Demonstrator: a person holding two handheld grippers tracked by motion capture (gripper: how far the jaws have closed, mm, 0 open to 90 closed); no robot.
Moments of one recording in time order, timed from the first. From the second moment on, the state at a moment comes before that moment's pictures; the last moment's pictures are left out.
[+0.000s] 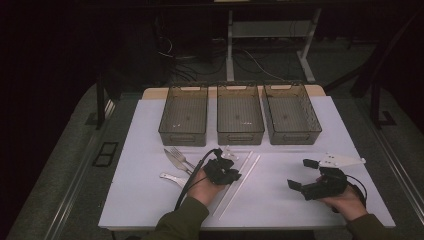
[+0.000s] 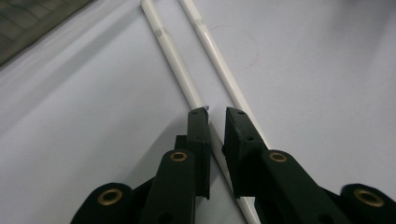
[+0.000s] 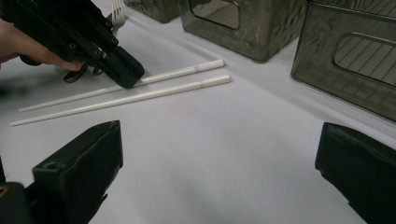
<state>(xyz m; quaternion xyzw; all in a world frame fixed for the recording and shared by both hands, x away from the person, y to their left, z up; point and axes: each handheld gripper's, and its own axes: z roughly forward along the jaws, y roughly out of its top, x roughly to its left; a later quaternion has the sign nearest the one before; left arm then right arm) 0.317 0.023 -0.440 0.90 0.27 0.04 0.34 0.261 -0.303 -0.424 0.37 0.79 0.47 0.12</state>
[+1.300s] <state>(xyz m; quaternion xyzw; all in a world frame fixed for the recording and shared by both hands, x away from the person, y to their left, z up) 0.326 0.005 -0.445 0.89 0.29 0.05 0.36 0.262 -0.304 -0.425 0.37 0.79 0.47 0.11</state>
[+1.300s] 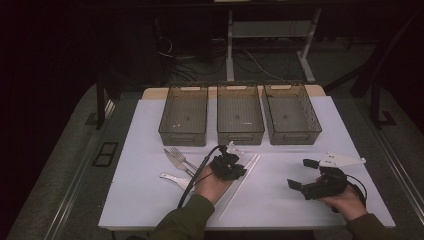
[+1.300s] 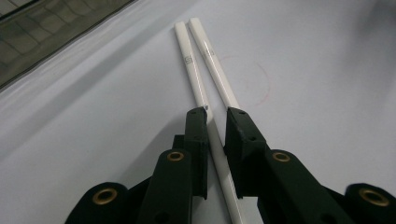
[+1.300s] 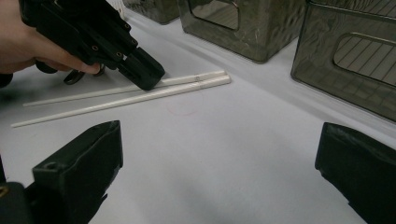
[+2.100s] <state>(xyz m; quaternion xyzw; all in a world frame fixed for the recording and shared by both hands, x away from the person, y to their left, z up) 0.325 0.005 -0.444 0.89 0.29 0.06 0.35 0.261 -0.305 -0.424 0.37 0.79 0.48 0.12</state>
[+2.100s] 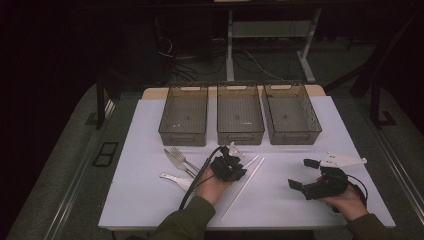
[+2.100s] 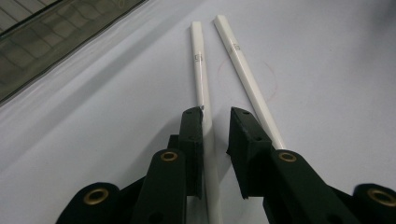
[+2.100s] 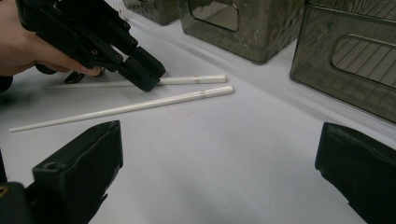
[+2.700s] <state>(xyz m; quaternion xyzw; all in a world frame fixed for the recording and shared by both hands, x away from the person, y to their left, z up) 0.321 0.005 -0.446 0.88 0.30 0.08 0.35 0.261 -0.304 -0.424 0.37 0.79 0.47 0.11</state>
